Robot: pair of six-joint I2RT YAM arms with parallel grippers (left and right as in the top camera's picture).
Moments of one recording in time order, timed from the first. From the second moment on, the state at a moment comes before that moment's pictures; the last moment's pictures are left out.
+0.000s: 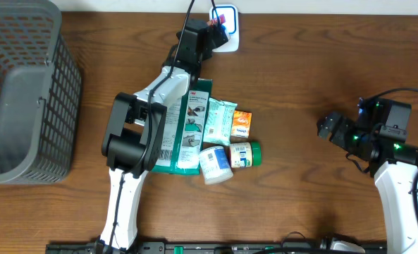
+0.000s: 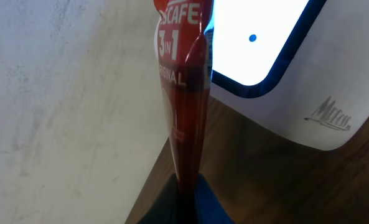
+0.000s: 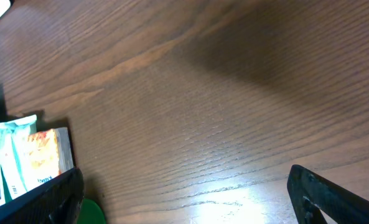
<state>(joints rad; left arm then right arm) -0.35 2.35 1.71 0.15 -0.21 0.94 -0.24 1.23 0.84 -0.65 -0.24 0.30</state>
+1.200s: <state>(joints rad) -0.54 1.79 1.73 -0.80 0.38 0.19 -0.24 1.23 0.84 -0.67 -0.26 0.30</state>
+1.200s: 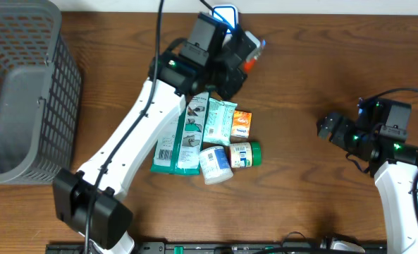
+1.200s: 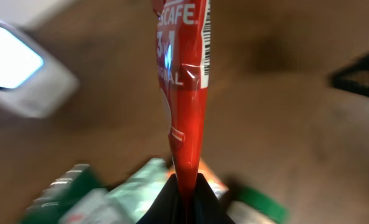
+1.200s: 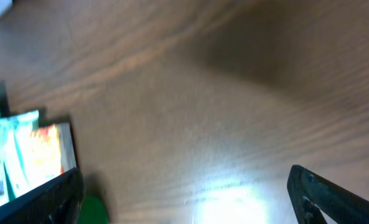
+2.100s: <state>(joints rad) -0.97 2.34 1.71 0.09 0.53 -0.67 -0.45 1.18 1.26 -1.17 -0.31 0.13</state>
